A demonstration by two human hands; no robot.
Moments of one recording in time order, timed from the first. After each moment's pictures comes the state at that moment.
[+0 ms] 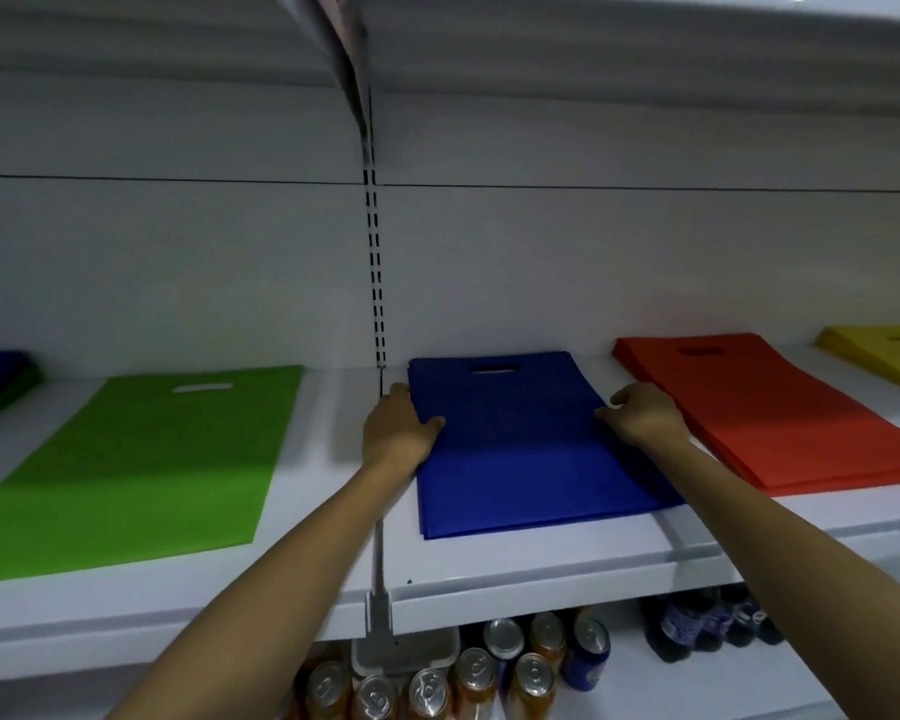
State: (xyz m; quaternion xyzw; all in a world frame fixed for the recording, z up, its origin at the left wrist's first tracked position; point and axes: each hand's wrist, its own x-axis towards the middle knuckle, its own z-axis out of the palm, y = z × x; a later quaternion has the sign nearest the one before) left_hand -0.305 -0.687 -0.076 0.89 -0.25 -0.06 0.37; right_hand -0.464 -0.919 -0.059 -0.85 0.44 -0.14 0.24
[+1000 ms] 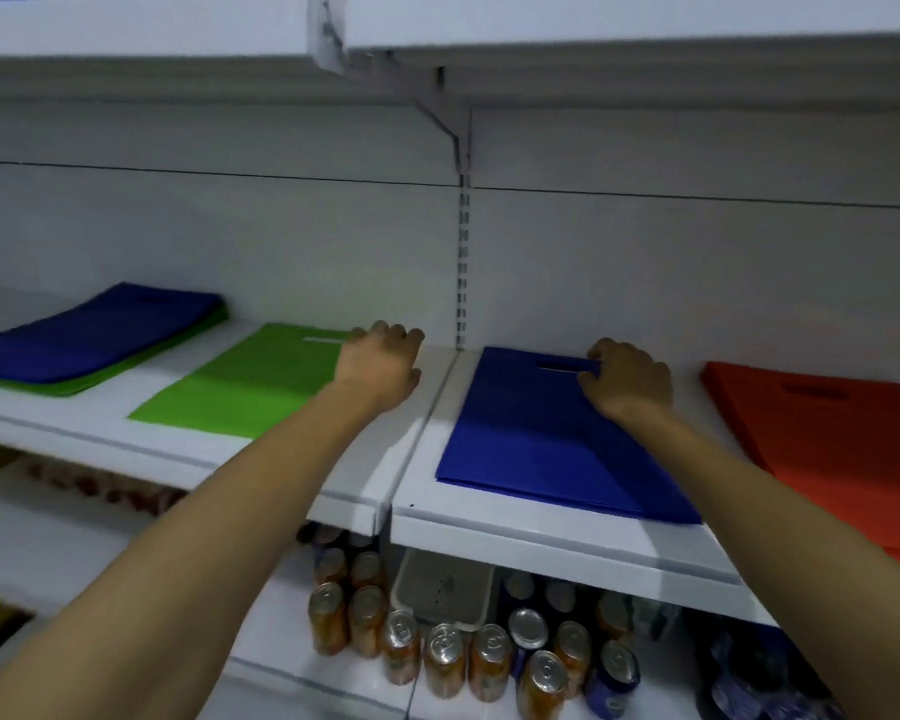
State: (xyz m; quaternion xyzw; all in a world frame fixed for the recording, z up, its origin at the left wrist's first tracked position) left_hand -0.337 -0.618 -0.010 0.94 -0.26 0.20 -0.07; right_hand -0.429 -0.884 -0.019 -0.96 0.21 -0.15 0.09
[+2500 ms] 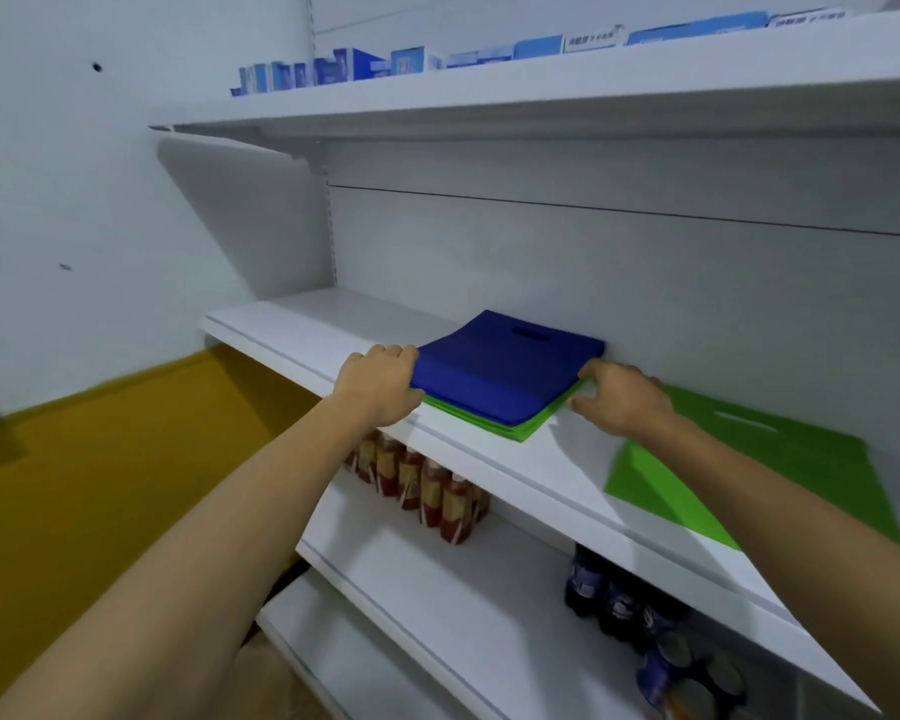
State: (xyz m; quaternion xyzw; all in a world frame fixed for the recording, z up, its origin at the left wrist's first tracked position) left_hand -0.199 -0.084 -0.015 0.99 -0.05 0.15 -0.05; right_hand -0.189 -0.370 -0.008 -0.99 -0.04 -0.09 0.12
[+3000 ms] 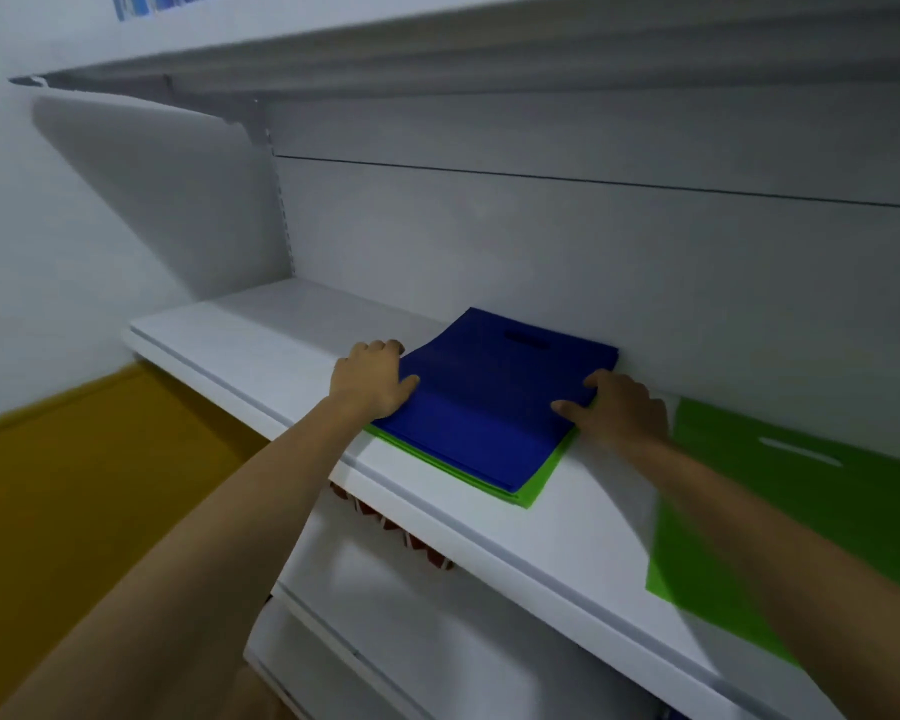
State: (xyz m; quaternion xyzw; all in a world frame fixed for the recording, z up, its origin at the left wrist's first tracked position) left_hand -0.055 -0.082 -0.043 0.99 -0.02 0.13 0.07; right_hand -0.085 -0.362 -0.048 -0.97 0.07 -0.08 0.20
